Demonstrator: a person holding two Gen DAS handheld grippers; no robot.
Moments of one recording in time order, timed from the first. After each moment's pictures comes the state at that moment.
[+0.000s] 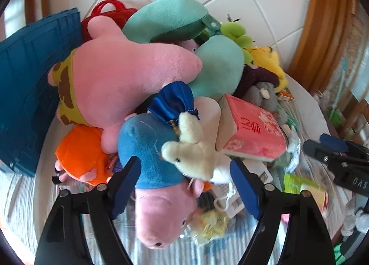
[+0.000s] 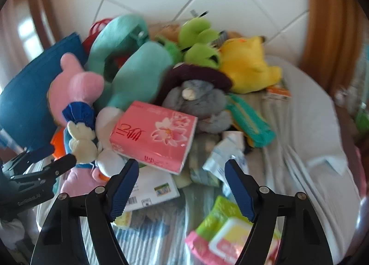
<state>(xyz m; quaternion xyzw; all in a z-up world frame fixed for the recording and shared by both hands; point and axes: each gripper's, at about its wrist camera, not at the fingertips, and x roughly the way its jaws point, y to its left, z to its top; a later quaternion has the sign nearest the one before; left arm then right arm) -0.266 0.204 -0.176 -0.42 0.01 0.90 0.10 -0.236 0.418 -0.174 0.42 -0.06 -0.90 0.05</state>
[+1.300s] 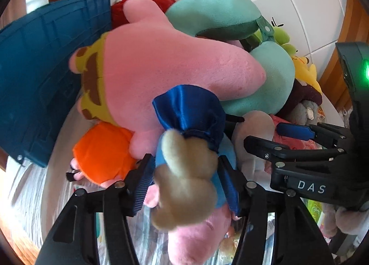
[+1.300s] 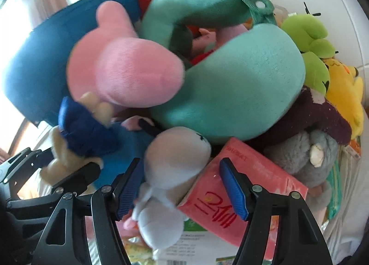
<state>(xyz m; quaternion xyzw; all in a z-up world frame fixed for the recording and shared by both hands) -0.311 0.163 -0.188 -0.44 -0.02 0.90 0.04 -0.350 0.297 -0.204 0.48 0.03 -0.85 0.19</state>
